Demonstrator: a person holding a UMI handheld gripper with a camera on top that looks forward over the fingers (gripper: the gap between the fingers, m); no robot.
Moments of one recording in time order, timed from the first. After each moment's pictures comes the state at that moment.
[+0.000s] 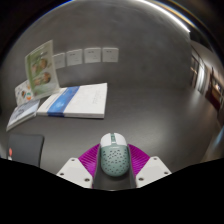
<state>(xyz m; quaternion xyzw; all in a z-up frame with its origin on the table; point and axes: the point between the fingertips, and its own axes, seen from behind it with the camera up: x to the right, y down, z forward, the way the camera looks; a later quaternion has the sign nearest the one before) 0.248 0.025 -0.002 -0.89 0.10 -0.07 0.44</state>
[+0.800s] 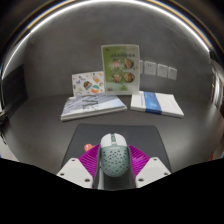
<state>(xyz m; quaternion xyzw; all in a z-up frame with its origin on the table) -0.121 -0.021 0.024 -0.88 -0.01 0.00 0.48</state>
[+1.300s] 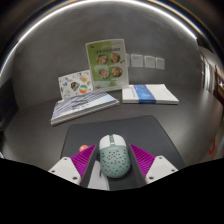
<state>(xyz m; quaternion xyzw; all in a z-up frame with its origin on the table) -0.118 -0.009 -0.008 -0.87 0.08 -0.01 0.49</state>
